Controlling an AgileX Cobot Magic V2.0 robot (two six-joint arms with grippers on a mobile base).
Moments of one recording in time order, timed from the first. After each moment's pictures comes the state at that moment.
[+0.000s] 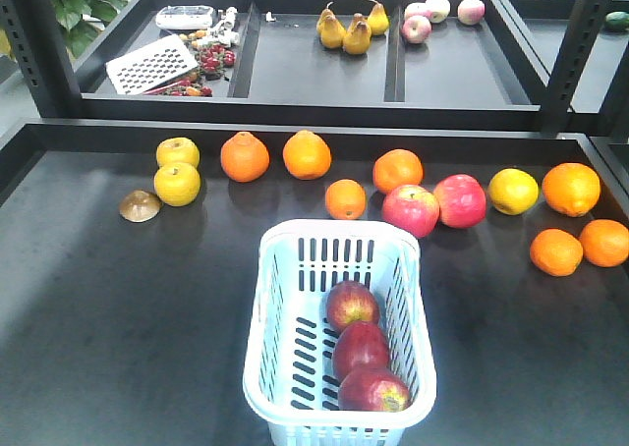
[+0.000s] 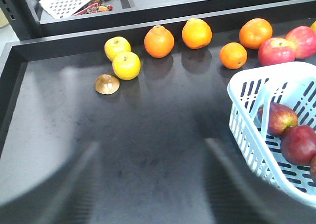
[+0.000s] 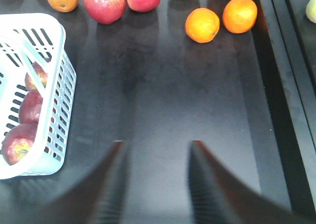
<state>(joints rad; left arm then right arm) -0.37 0.66 -0.92 0.19 0.89 -0.18 0.04 0.63 -0.85 -0.10 1.09 0.13</state>
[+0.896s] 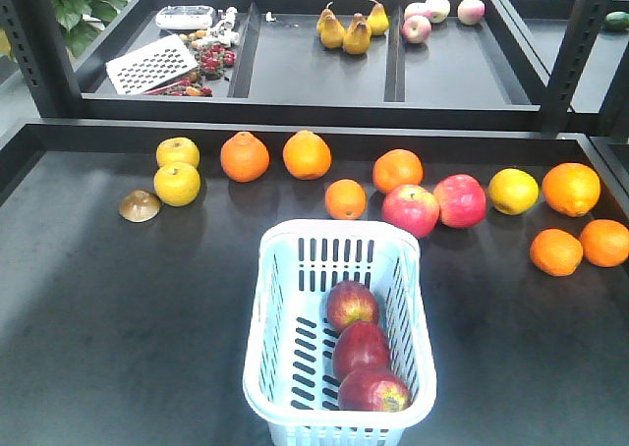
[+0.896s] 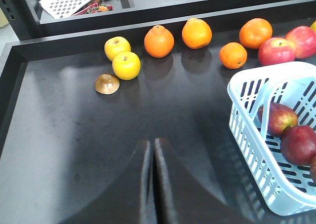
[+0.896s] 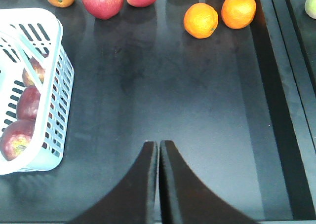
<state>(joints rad) -0.37 0.66 -0.92 0.19 0.89 -0.18 0.04 0.63 -0.85 -0.10 1.10 0.13</state>
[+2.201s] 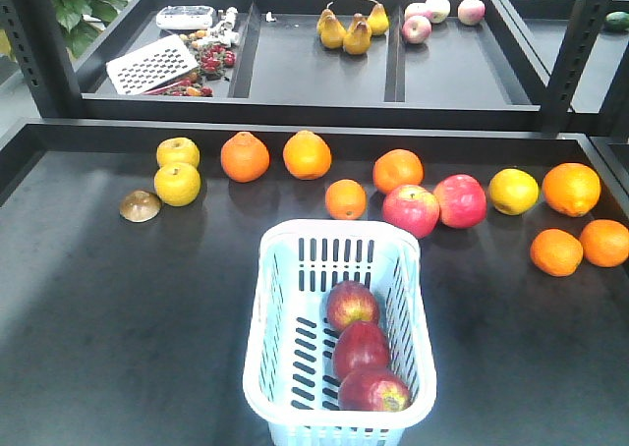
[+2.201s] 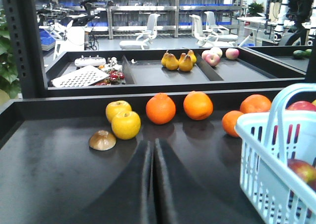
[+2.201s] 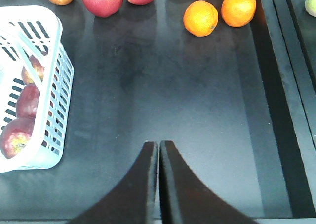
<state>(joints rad) -0.18 0.00 0.01 0.13 0.12 -0.18 0.04 0.63 -0.85 -0.10 1.11 0.13</state>
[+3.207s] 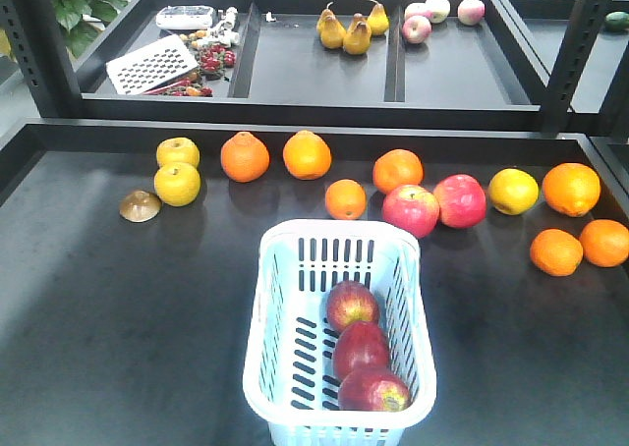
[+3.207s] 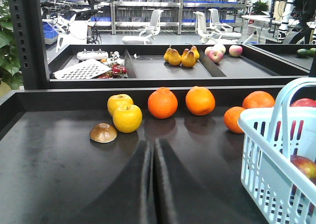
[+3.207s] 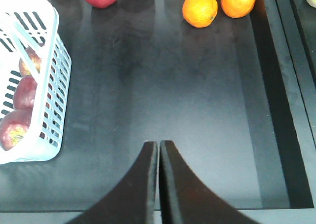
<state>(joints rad) -0.17 -0.01 0.03 0.12 0.13 -0.19 0.04 0.63 -0.85 -0.10 1.14 0.13</state>
